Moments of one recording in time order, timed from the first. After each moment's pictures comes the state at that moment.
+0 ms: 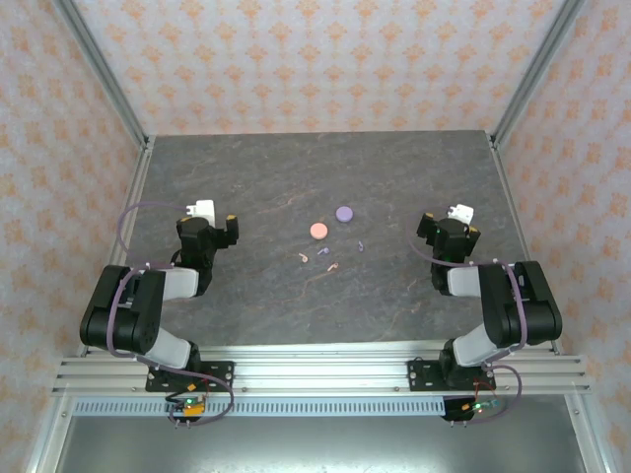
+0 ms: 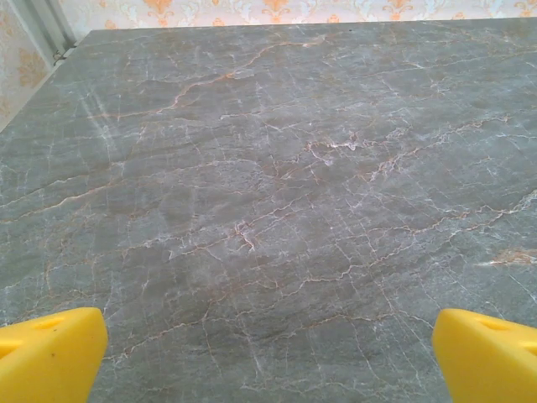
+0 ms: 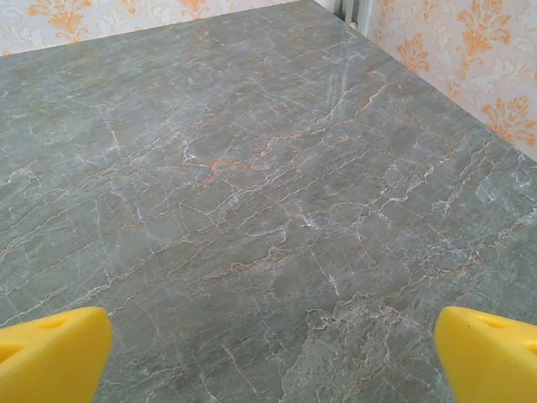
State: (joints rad) left arm -0.04 1.49 0.40 0.67 -0.21 -0.05; right arm 0.06 1.52 0.39 0.69 0.37 0.20
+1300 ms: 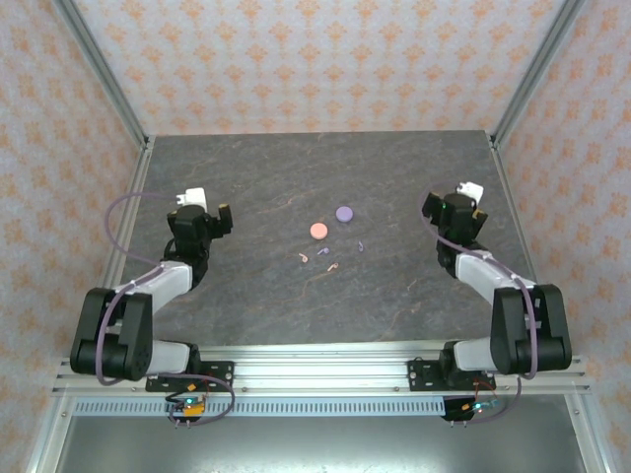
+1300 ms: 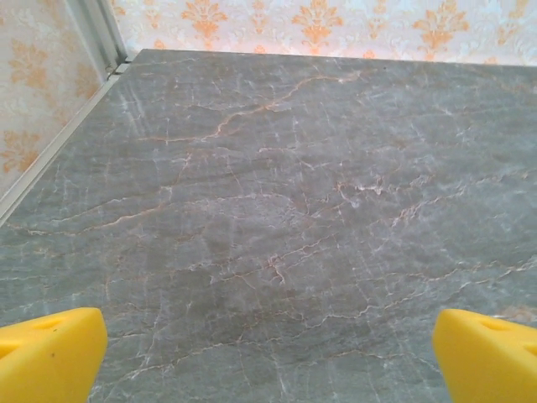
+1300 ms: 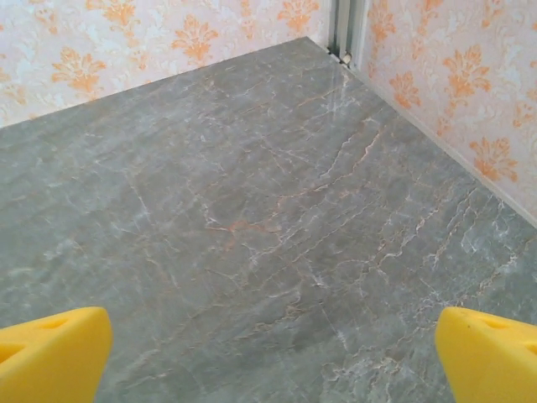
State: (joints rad) left arm -0.04 1.32 0.53 0.35 -0.29 -0.12; right arm 0.06 1.35 0.65 0.22 0.37 0.29
